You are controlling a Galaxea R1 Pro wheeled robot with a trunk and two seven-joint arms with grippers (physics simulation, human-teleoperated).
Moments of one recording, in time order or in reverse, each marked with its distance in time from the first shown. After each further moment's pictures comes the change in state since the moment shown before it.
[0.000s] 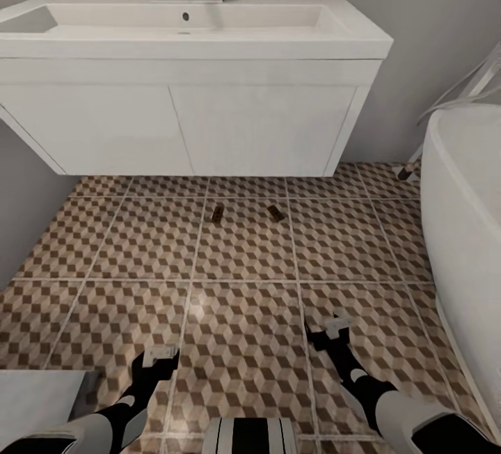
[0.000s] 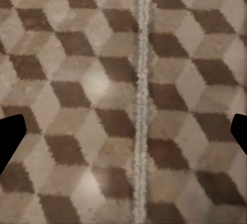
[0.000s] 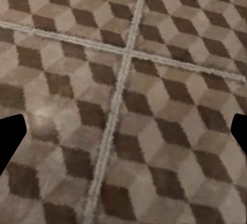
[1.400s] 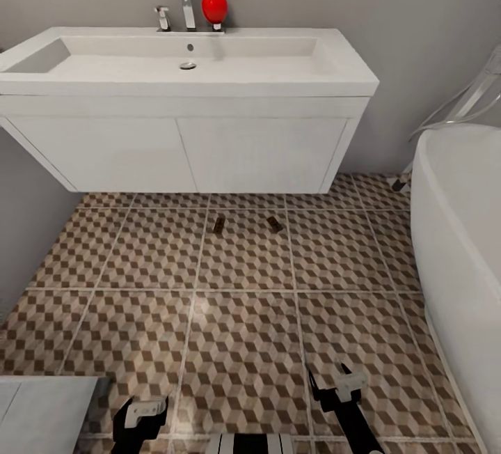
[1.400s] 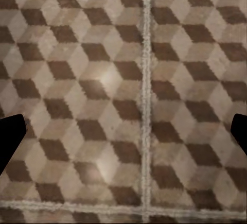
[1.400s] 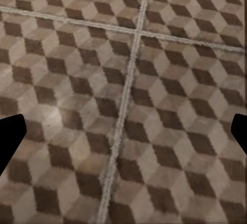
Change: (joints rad) left arm 0.202 0.013 -0.001 0.006 -0.002 -0.198 -0.001; right arm 0.233 0.000 -0.002 0.002 -0.023 -0.228 -0.006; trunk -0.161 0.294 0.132
